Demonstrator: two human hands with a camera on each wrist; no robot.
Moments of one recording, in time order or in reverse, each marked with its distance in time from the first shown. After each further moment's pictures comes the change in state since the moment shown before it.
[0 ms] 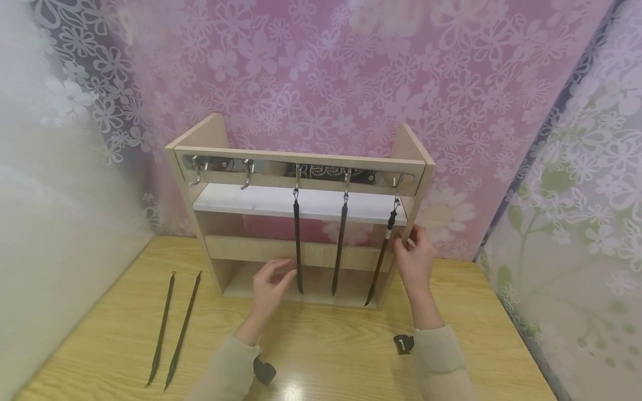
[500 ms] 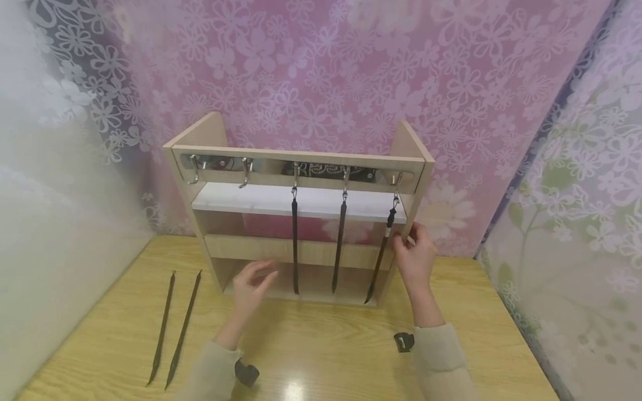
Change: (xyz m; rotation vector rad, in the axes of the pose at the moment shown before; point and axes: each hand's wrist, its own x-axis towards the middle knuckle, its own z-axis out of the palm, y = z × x) left_hand -0.002 0.007 -0.032 0.097 -0.004 -0.042; right_hand 0.001 0.003 0.000 -0.005 -0.001 -0.013
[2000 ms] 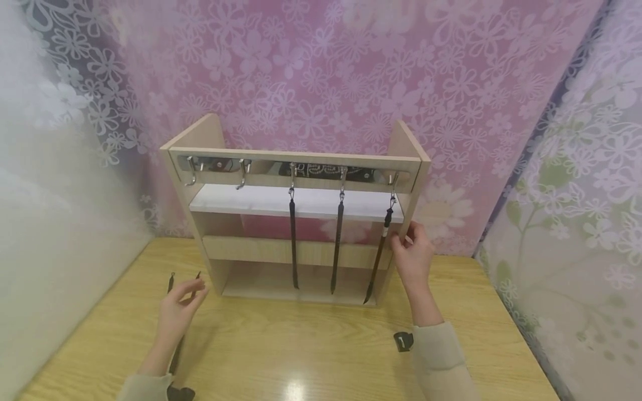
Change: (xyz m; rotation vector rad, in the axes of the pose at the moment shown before) left_hand -0.036 -0.038 -0.124 0.282 0.044 -0.176; right_hand 0.000 -0.004 -0.002 0.011 -0.027 0.024
